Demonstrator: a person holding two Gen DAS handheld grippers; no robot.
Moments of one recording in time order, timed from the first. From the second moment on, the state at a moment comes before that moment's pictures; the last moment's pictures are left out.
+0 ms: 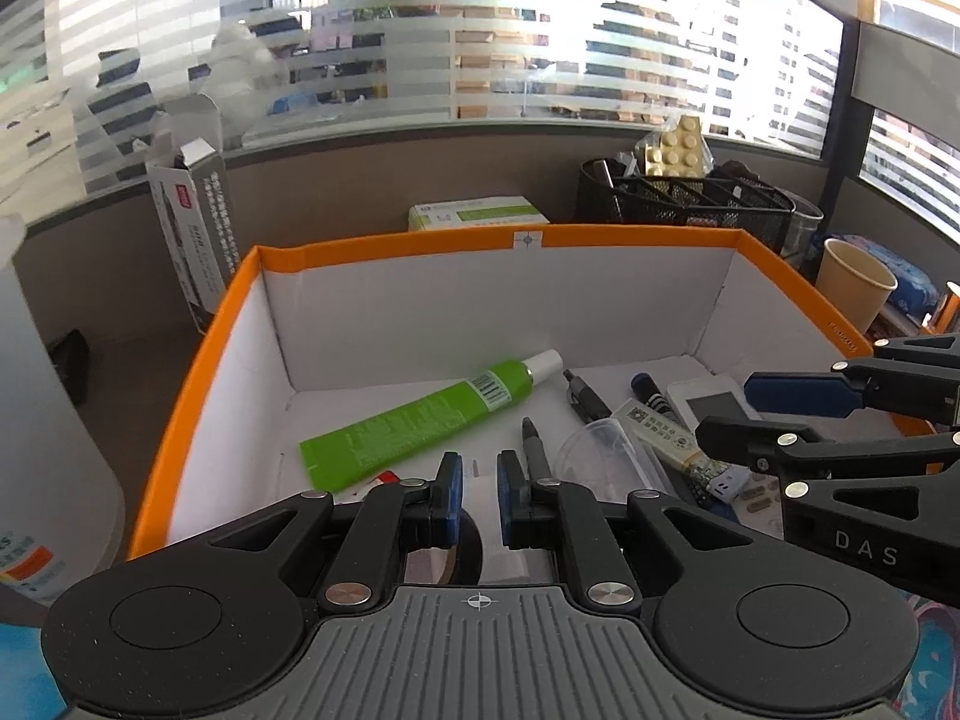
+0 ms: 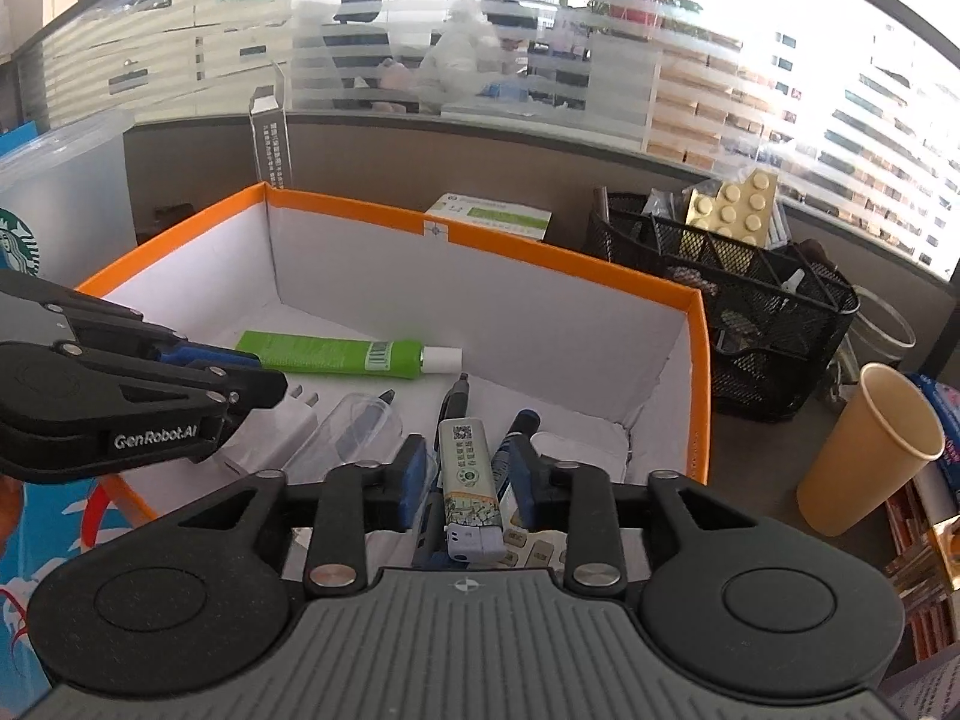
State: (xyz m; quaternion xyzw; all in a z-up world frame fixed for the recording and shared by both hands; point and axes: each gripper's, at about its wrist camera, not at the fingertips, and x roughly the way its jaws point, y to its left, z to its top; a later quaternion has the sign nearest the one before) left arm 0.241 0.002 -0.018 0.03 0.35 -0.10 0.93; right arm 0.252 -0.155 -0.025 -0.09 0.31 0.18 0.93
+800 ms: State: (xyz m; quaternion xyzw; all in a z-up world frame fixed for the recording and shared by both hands) left arm 0.173 0.022 0.012 0.02 0.29 -0.05 0.96; right arm 0.168 -0.153 0.000 -0.03 0.23 0.16 0.96
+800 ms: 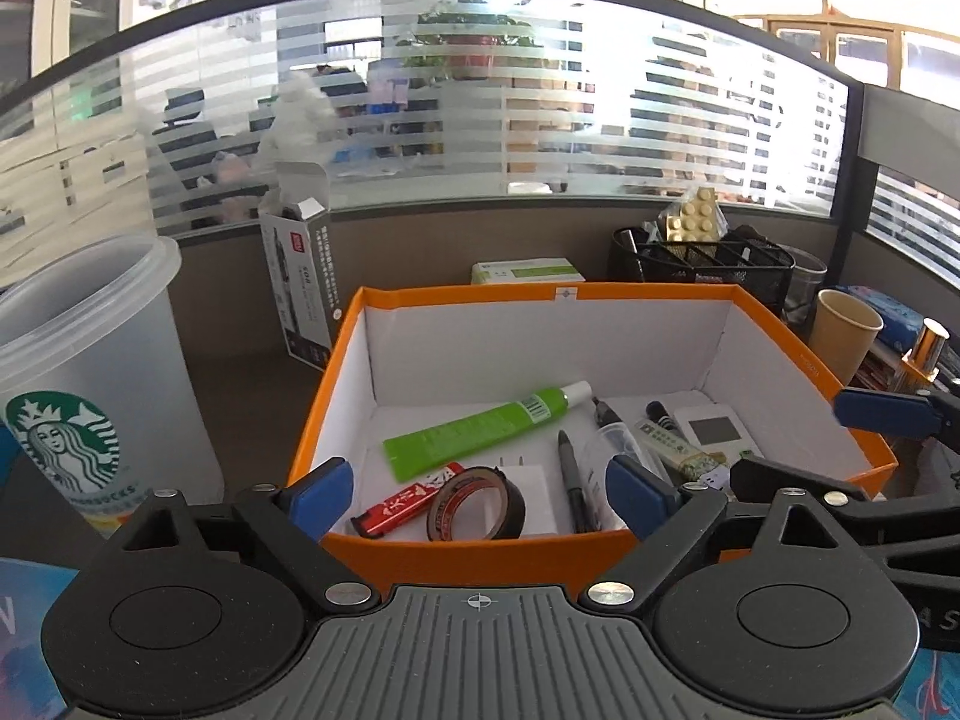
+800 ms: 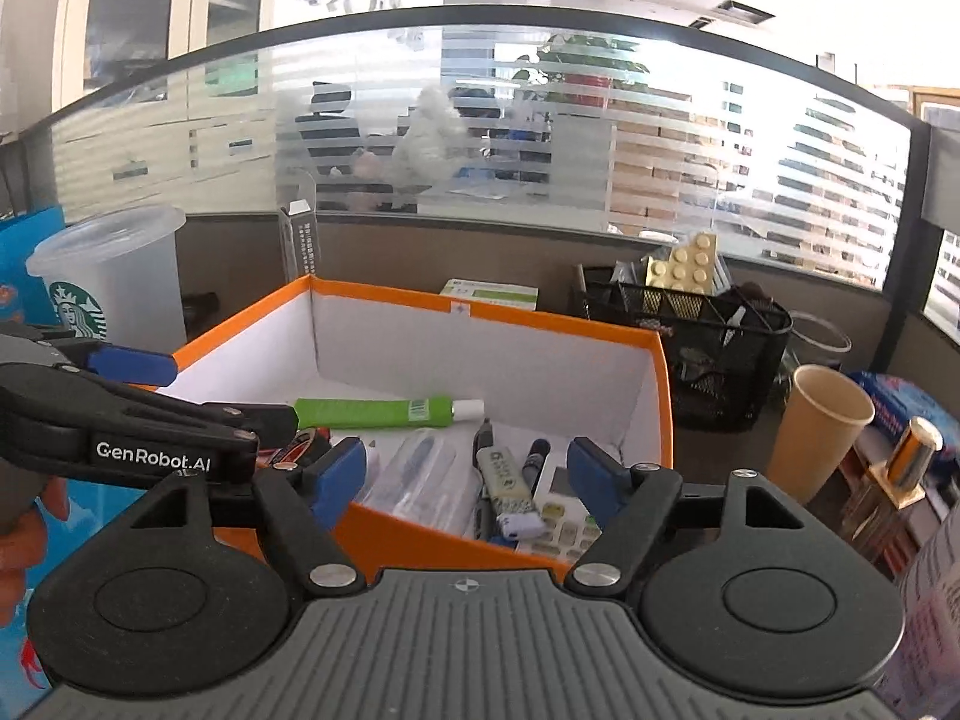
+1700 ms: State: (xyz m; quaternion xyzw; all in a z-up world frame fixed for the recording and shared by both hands) left arm 0.125 0.027 0.001 0.03 0.26 -0.01 0.97; right arm 0.124 -0.181 -0.020 0.06 0.19 0.10 0.97
